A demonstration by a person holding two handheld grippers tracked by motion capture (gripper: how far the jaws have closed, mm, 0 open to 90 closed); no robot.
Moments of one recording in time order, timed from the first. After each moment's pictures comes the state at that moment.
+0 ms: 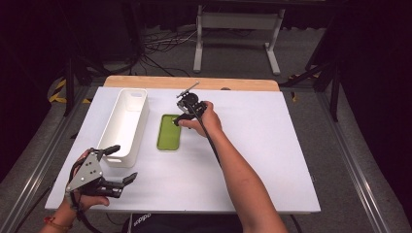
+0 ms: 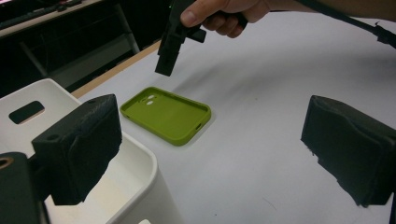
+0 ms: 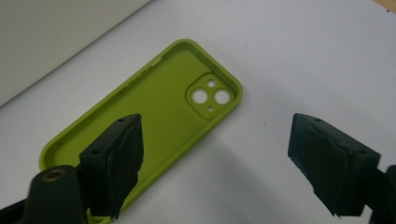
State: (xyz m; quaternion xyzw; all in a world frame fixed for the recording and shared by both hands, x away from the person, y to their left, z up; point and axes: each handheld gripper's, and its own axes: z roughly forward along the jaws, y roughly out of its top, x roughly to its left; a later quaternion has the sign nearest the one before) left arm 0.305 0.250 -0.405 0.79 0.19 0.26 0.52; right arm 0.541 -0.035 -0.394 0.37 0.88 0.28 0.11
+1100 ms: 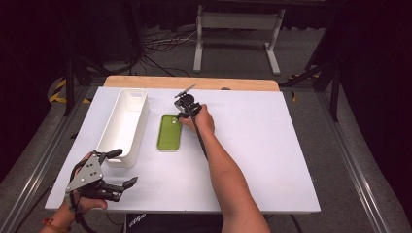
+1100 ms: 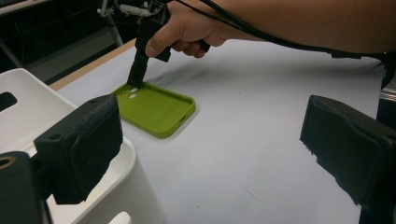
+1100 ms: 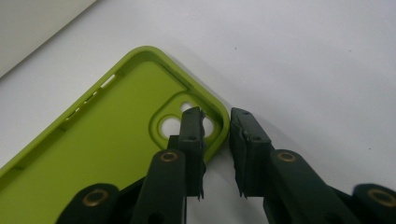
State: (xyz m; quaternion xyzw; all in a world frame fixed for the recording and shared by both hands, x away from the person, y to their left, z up) left arm 0.306 0.252 -0.410 0.80 0.19 0.23 0.52; right arm 0.578 -0.023 -0.436 0.40 0.87 0.28 0.09
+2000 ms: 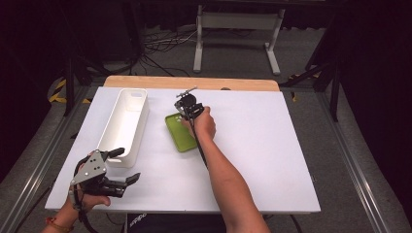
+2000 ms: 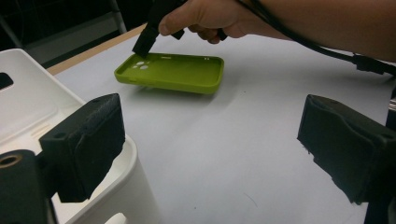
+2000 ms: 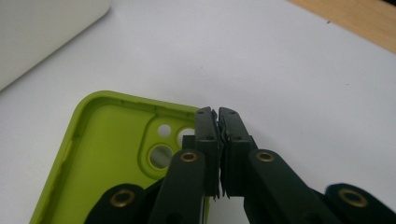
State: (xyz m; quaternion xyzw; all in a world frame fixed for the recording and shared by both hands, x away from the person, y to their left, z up) left arm 0.311 0.243 -0.409 0.80 0.23 0.21 0.52; right arm 0.547 -0.027 -0.414 0.43 0.83 0.30 0.20
